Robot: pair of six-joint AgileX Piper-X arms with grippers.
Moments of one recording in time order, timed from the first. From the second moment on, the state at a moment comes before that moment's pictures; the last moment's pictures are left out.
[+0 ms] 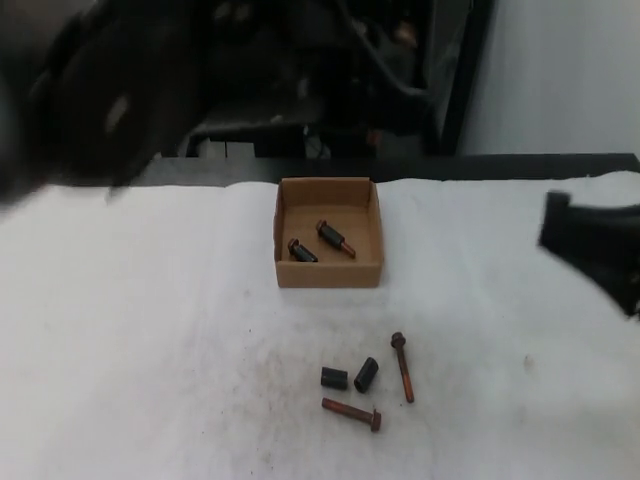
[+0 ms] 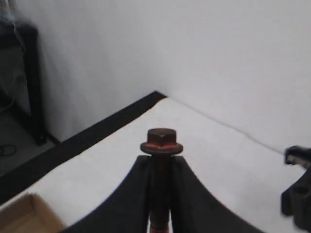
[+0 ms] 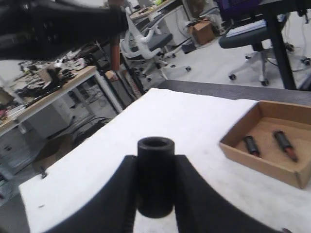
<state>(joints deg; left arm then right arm) -39.4 74.5 -63.4 8.7 14.9 -2.4 5.1 43.9 -23.0 -8.3 -54.8 15.9</state>
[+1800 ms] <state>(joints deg) -28.5 66.2 -19.7 -64.3 38.9 -38.8 40.6 73.2 -25.0 -49.3 -39.1 25.9</state>
